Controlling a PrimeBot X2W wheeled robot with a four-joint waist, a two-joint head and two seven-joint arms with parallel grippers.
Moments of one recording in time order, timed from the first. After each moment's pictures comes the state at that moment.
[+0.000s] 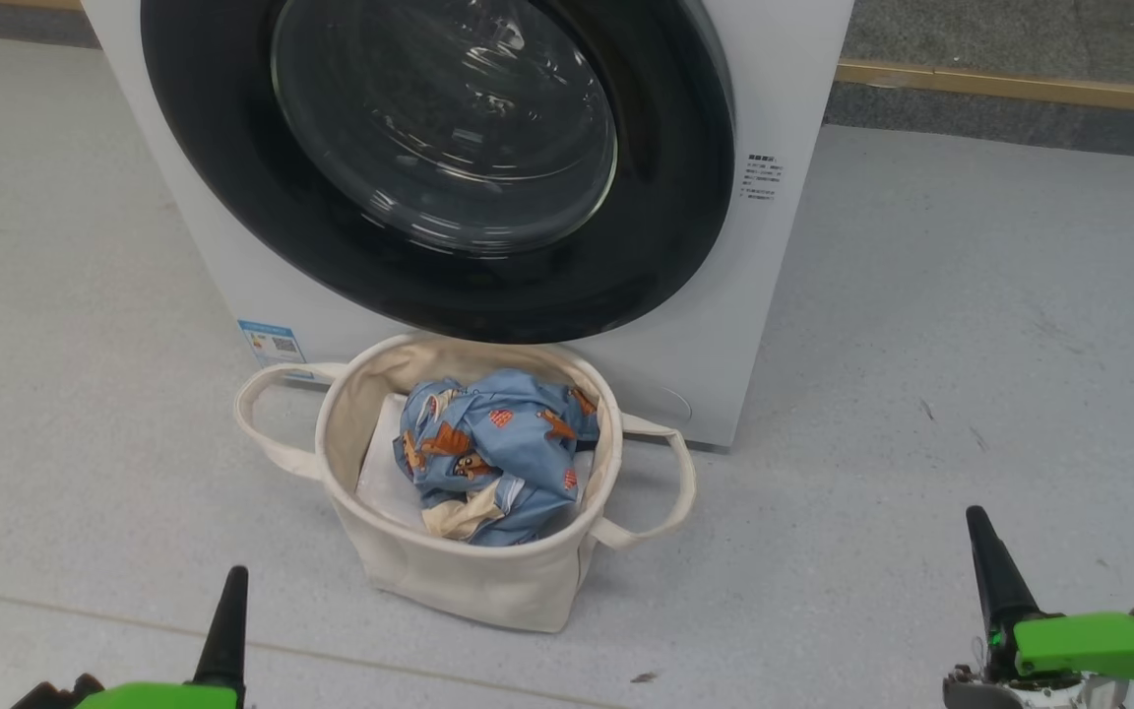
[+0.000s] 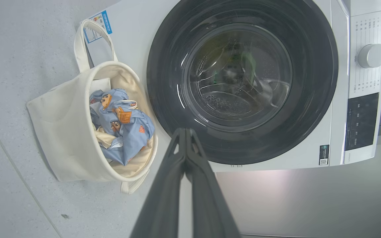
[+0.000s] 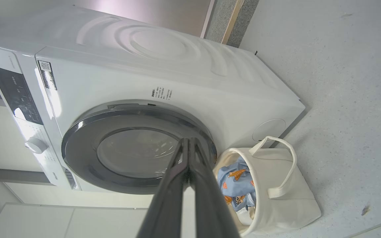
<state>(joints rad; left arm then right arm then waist) -0.04 0.05 0.06 0.30 -1.32 -0.12 0.04 -0.04 -0.06 -0.06 0.27 1.37 0.13 0.01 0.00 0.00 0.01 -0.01</state>
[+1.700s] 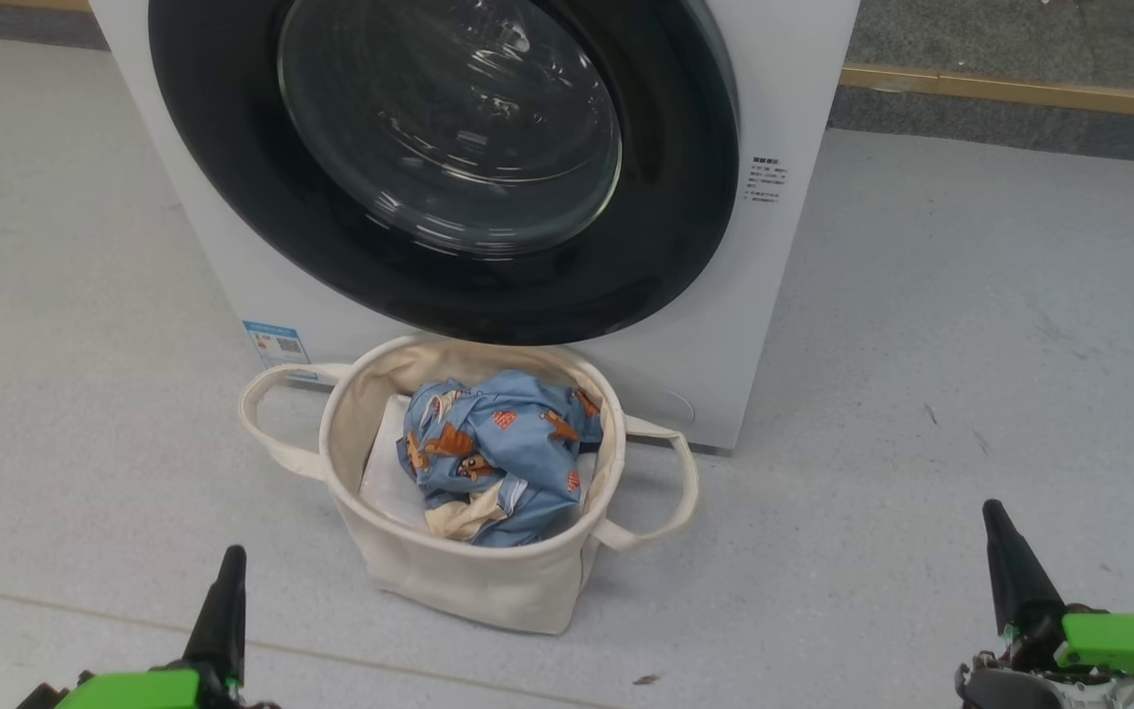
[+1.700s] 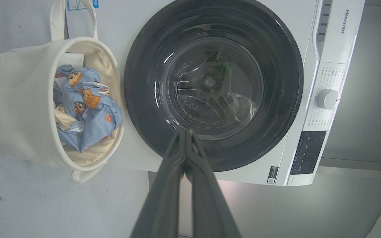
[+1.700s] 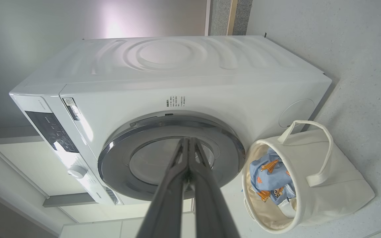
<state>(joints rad) -0.06 0.04 0.08 0.28 -1.61 -0.12 0.11 -0.06 -0.06 -0.11 0.27 1.63 0.13 0.09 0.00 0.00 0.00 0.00</state>
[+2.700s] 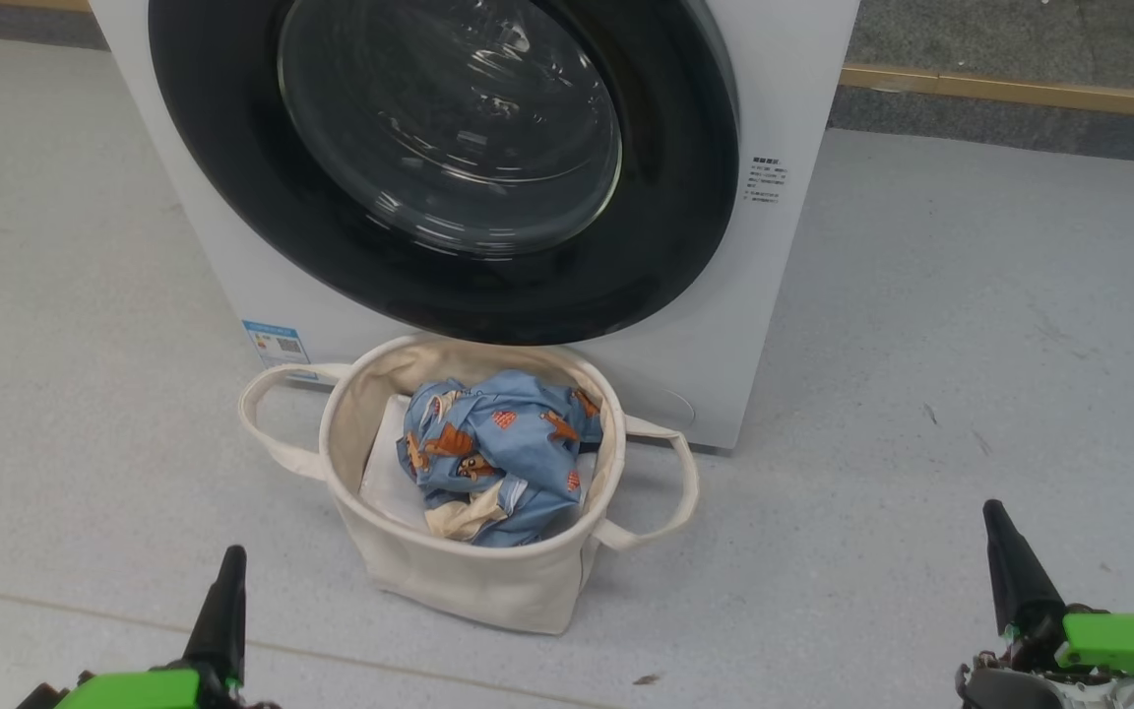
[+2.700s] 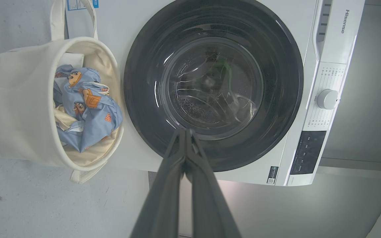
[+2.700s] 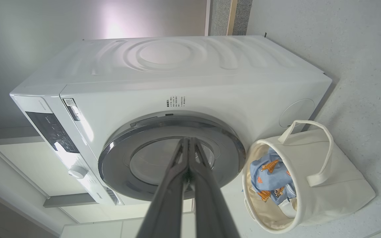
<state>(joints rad) -0.06 0.04 0.08 0.28 -1.61 -0.12 0.11 -0.06 -0.06 -0.11 0.27 1.63 0.13 0.09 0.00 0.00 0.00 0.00</state>
